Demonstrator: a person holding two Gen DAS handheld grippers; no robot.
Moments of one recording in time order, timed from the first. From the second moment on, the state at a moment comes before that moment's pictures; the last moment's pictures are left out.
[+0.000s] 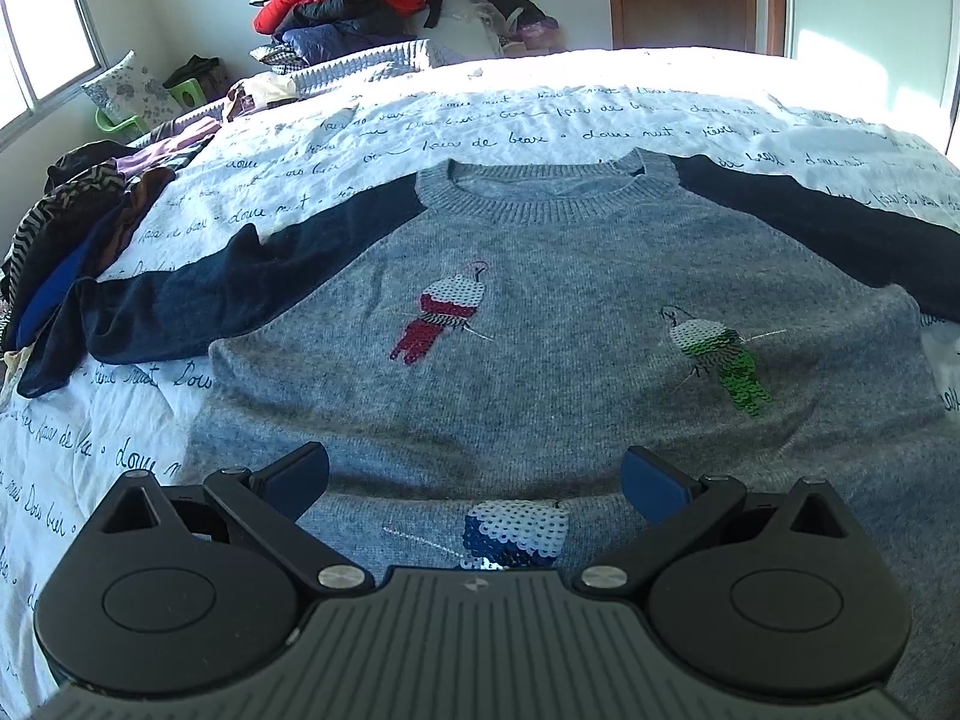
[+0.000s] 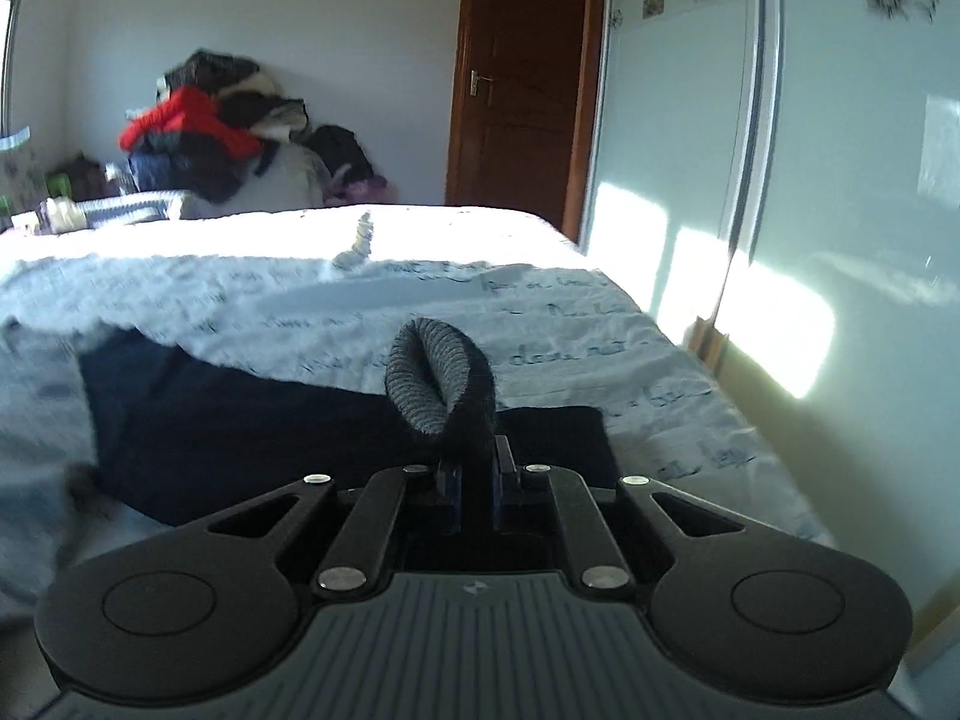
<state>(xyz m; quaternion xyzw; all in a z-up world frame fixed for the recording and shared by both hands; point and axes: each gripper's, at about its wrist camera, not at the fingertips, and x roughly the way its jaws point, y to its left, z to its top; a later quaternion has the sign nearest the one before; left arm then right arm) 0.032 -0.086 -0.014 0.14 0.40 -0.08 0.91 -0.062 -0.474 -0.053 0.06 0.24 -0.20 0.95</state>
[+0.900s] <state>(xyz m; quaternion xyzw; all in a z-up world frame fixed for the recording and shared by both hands) 0.044 -0.055 -0.021 0.12 0.40 -0.04 0.91 0.010 -0.355 -0.032 0.27 0.22 0.04 0.94</state>
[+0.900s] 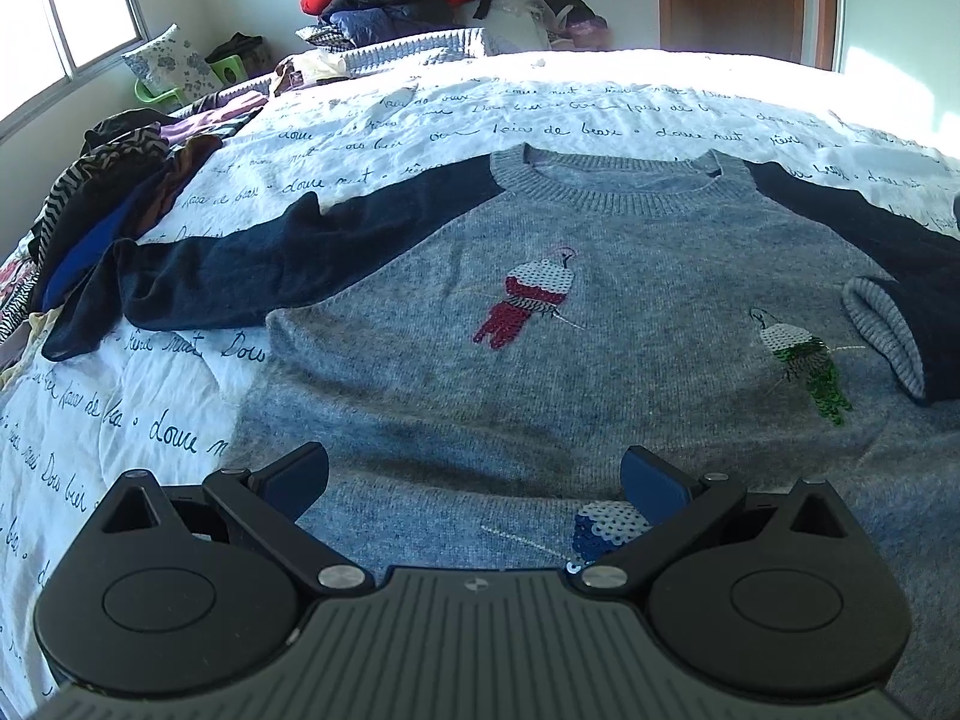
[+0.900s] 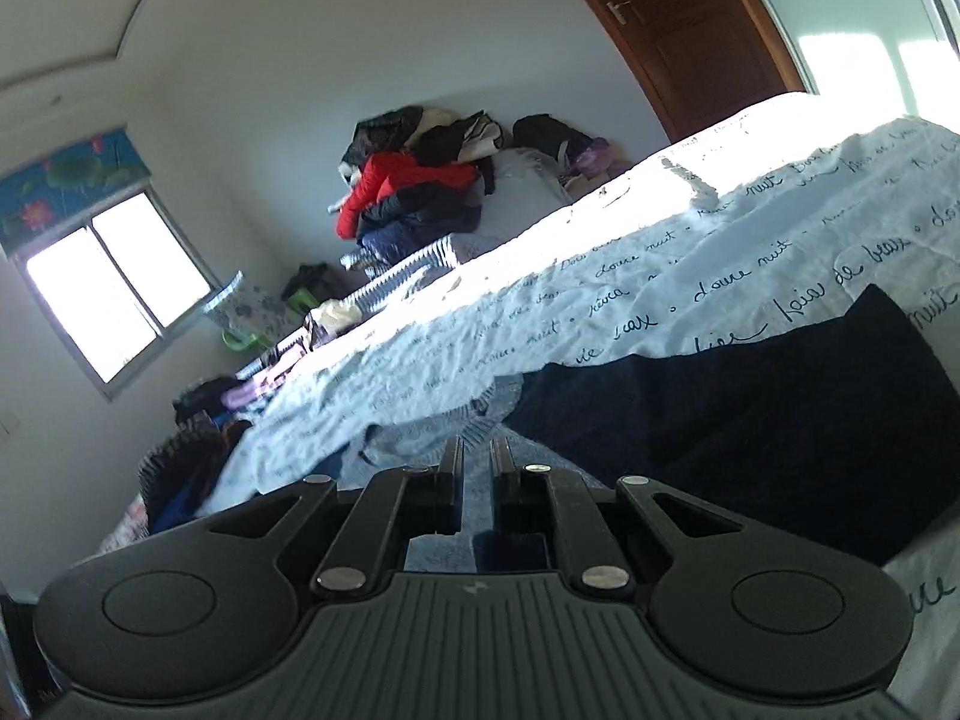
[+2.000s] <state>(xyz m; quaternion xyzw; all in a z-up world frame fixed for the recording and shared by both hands) 0.045 -0.048 -0.022 0.11 0.40 -0.04 0.91 0.016 -0.242 -0.091 -0.24 0.27 -0.02 0.93</state>
